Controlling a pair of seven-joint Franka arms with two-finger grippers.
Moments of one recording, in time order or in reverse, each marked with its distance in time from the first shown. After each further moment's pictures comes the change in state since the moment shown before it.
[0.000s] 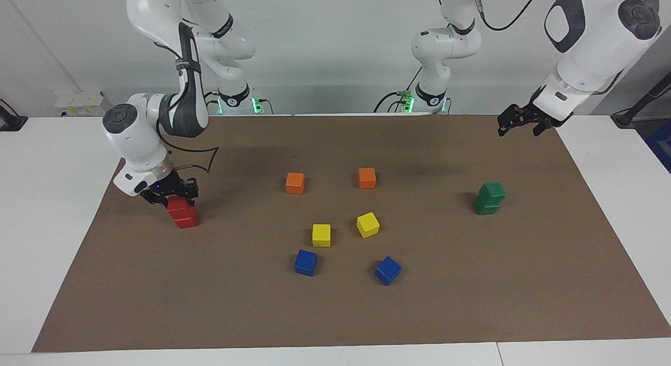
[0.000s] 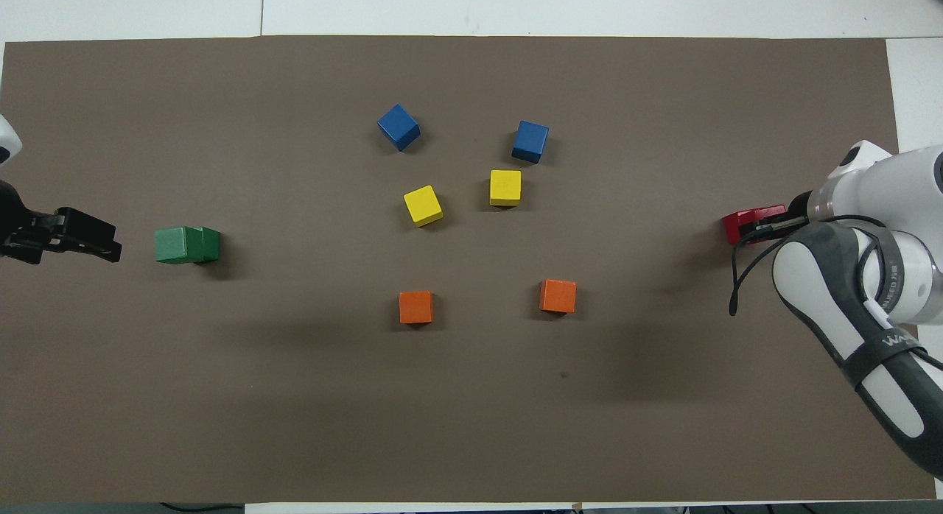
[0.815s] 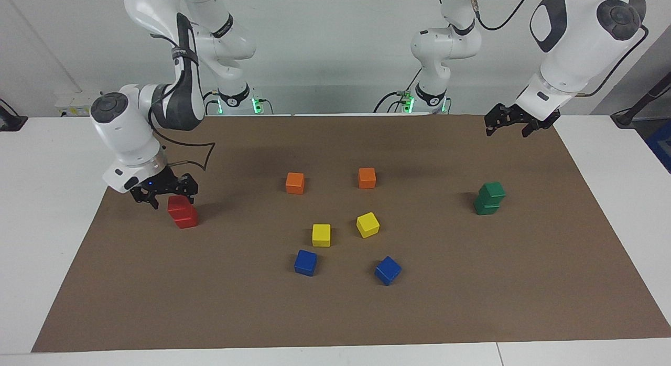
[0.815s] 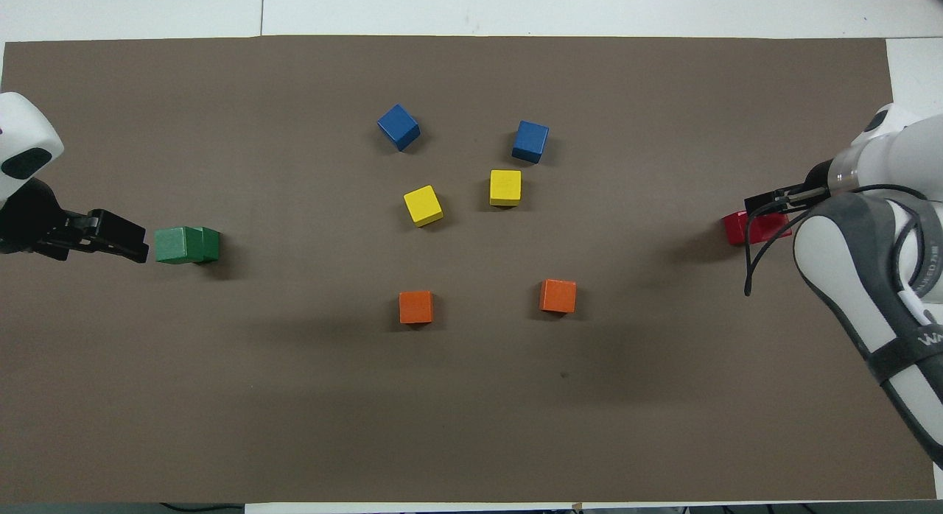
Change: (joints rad) left arm -0.064 0.000 0.006 0.000 0.001 0.000 -0.004; right arm 0.018 -0.027 0.011 0.164 0.002 -0.147 0.020
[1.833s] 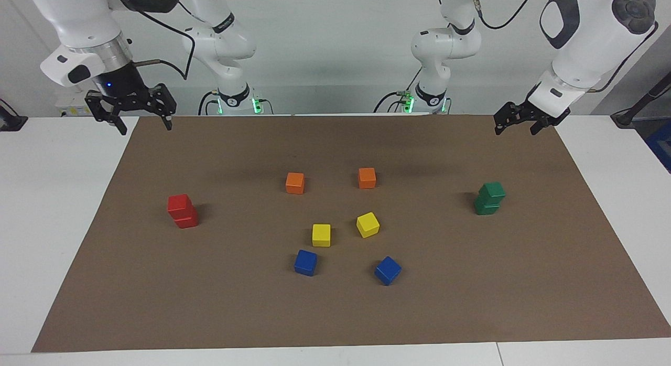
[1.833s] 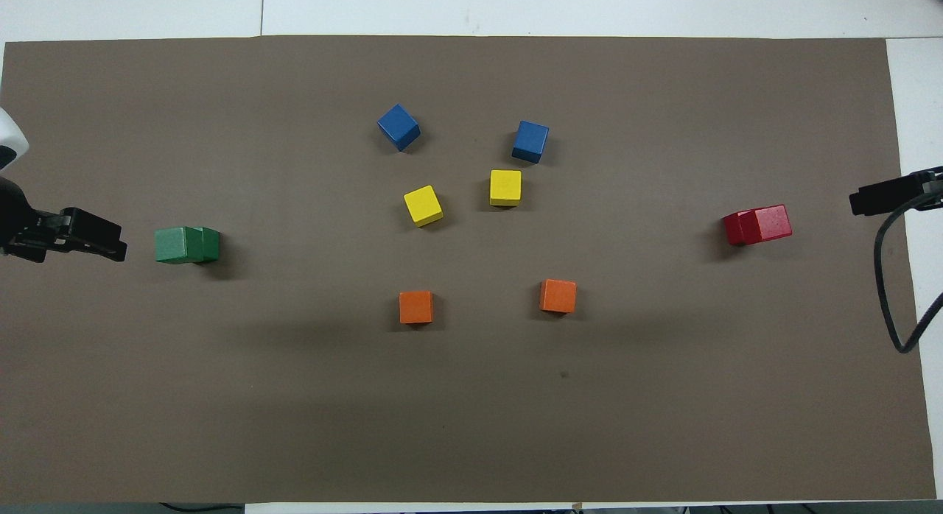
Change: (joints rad) left arm 0.038 -0.010 0.005 0.001 0.000 0.003 0.000; right arm 0.030 -0.160 0.003 0.385 0.000 -0.557 0.049
